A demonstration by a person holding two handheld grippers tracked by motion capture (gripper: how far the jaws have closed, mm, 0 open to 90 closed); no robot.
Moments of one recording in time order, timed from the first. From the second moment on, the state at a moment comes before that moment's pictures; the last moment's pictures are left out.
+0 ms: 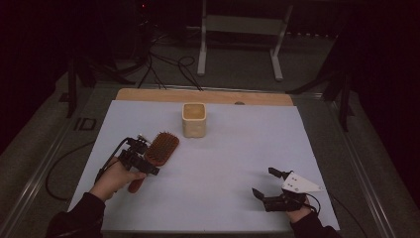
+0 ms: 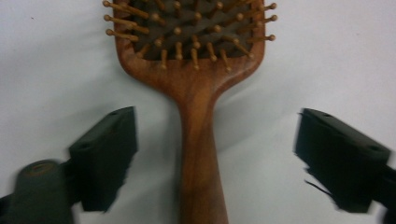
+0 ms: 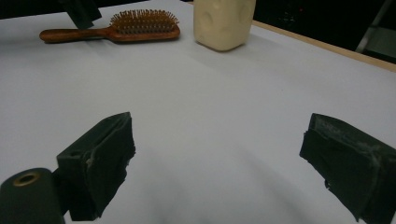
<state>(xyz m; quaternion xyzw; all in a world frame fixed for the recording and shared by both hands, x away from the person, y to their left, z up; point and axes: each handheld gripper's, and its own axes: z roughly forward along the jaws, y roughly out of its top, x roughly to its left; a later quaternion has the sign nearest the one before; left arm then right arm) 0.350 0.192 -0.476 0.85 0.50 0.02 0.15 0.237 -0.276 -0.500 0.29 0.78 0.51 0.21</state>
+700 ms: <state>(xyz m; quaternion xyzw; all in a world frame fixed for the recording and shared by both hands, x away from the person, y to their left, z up) 0.361 0.184 -0.488 0.86 0.50 0.03 0.08 0.237 -0.277 -0.499 0.29 0.78 0.51 0.22</state>
